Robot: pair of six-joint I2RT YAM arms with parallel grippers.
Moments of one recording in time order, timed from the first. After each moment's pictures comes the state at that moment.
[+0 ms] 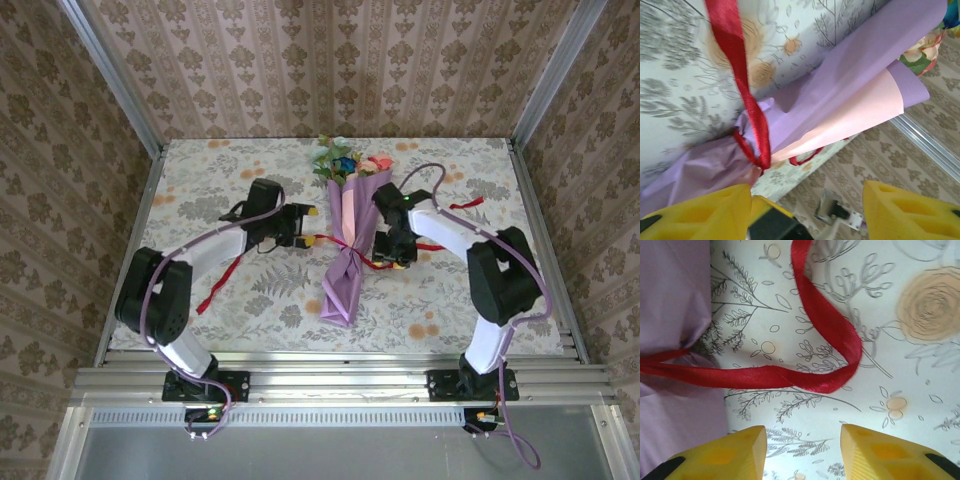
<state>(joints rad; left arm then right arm) -0.48 1.62 1.05 -0.22 0.47 -1.77 0.40 1.77 1.28 -0.97 -0.11 0.64</state>
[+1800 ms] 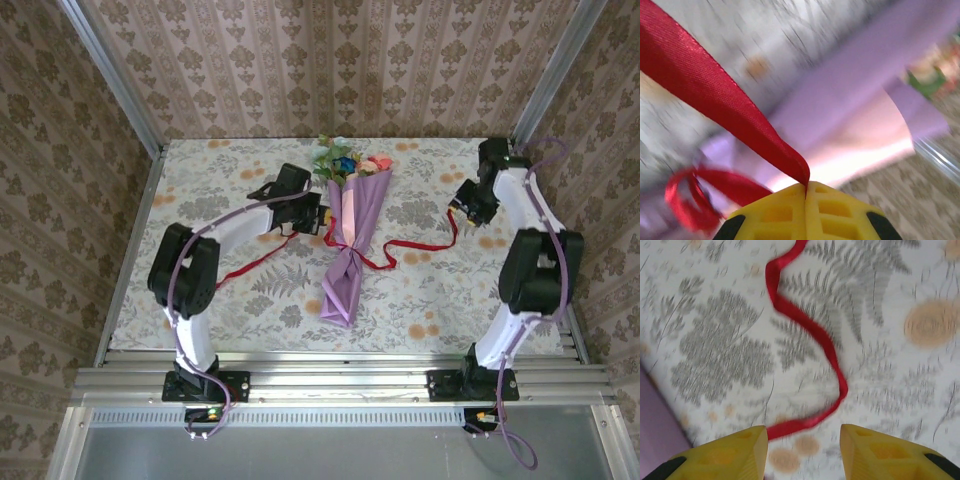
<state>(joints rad) -0.58 1.85 1.32 -0.28 0.35 -1.78 -0.16 1.85 1.56 -1.01 -0.08 0.61</state>
